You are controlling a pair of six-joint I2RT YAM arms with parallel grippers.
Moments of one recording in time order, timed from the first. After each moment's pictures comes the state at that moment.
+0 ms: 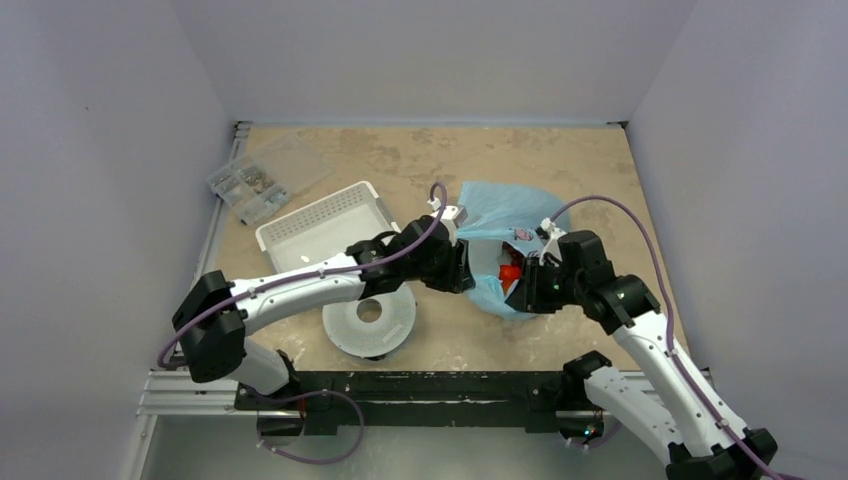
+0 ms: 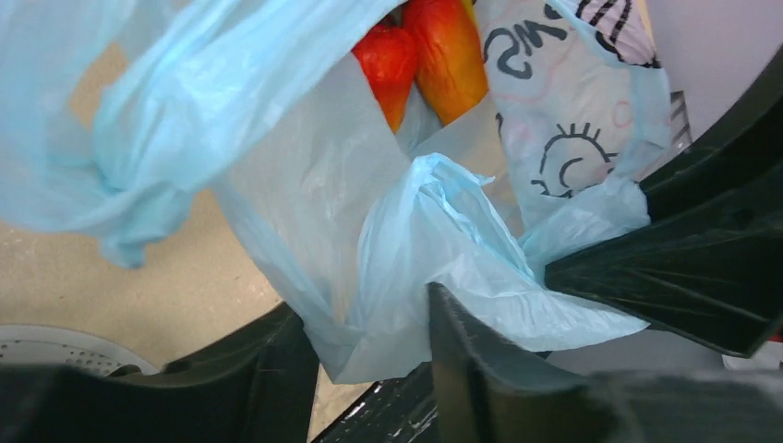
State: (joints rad) left arm -1.01 1.47 1.11 -0.30 0.04 -0.70; right arm 0.40 0.76 0.78 -0.89 -0.34 0.47
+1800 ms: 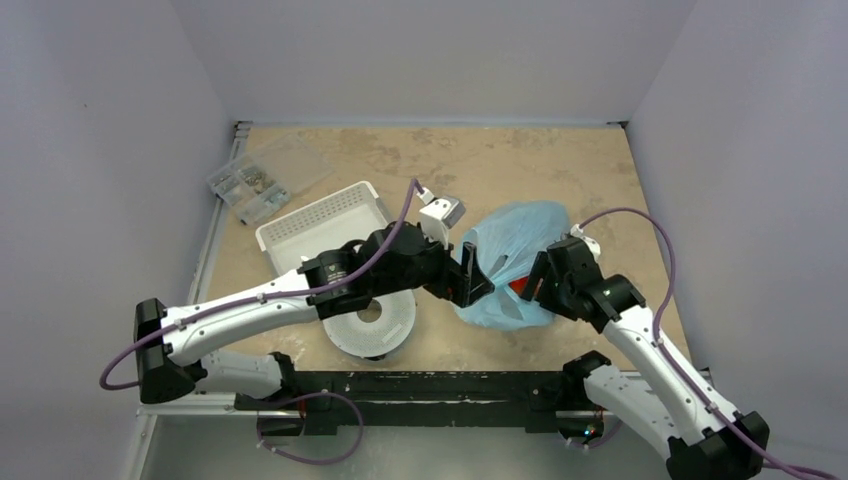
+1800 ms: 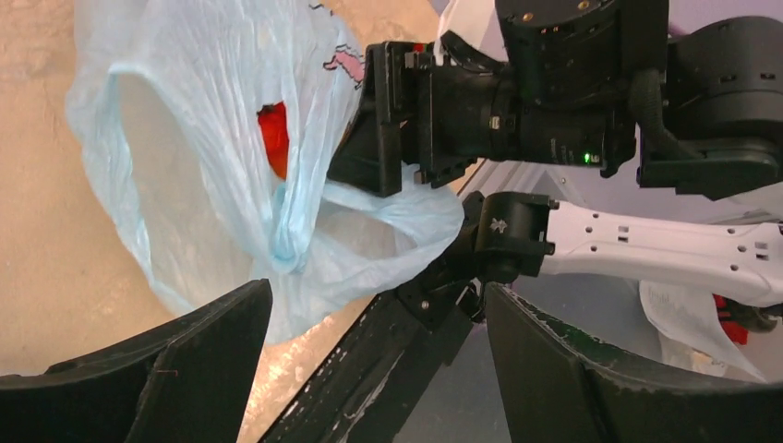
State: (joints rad) left arm -1.16 1.23 1.14 -0.31 -0.05 -0.64; right arm 0.42 0.81 0.68 -0.91 0.20 0.79
